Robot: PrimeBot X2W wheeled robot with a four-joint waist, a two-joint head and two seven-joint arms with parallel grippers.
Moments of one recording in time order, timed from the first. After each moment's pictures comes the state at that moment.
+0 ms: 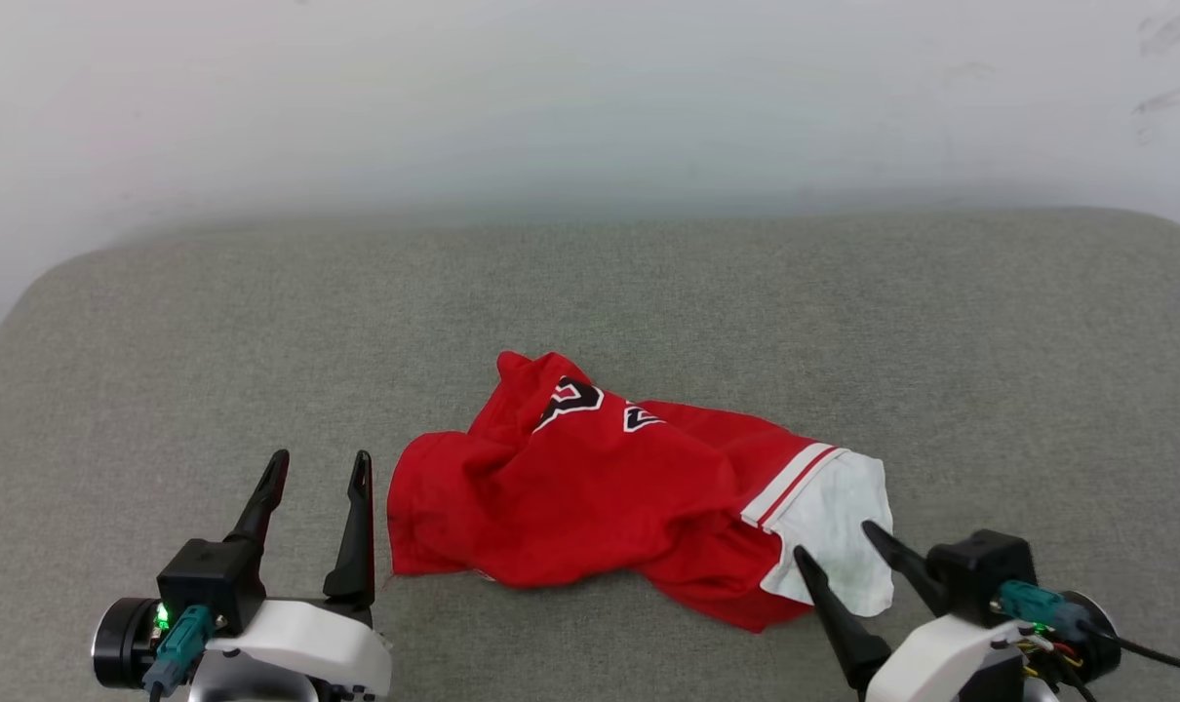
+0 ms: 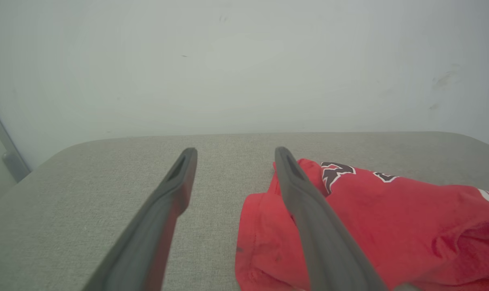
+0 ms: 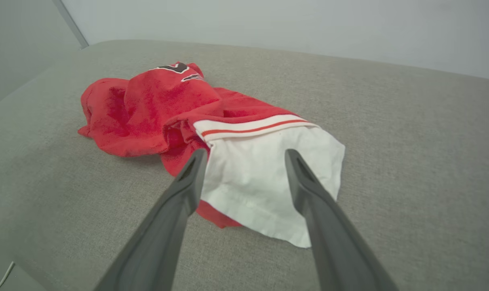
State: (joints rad) left arm -0.03 0.38 -0.32 -0.02 -0.43 0.24 -0.21; right arm 0.08 -0.10 0.18 -0.13 0.17 0.13 0.27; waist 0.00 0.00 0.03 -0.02
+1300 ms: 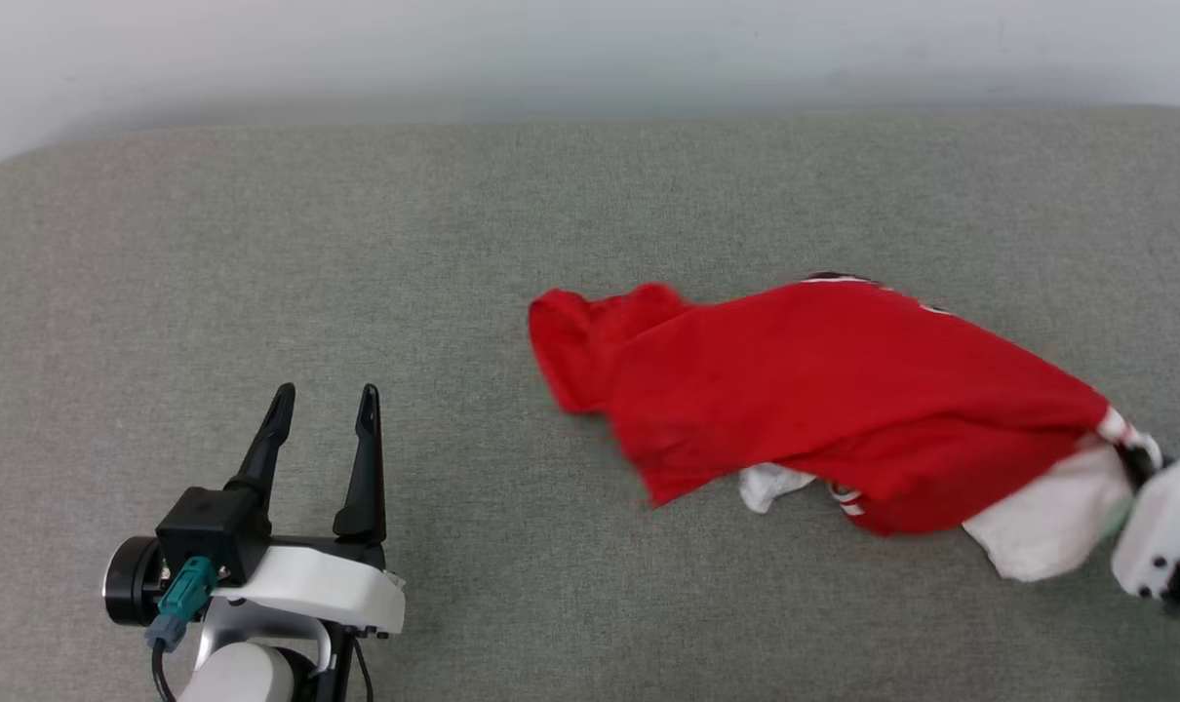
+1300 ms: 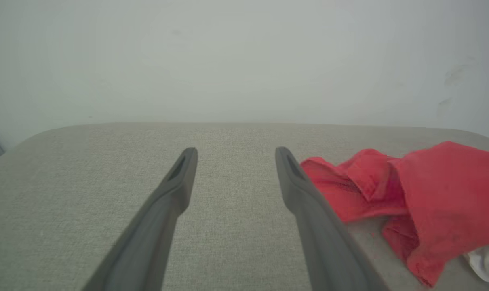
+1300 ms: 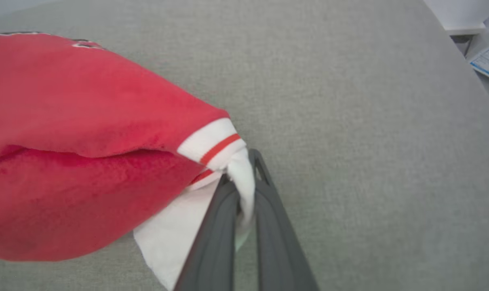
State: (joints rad) left arm -0.13 0.34 -0.31 0.01 -0.43 0.21 -0.26; right arm -0.22 -0.23 -0.21 0.13 0.25 0.13 0.52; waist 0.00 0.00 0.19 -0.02
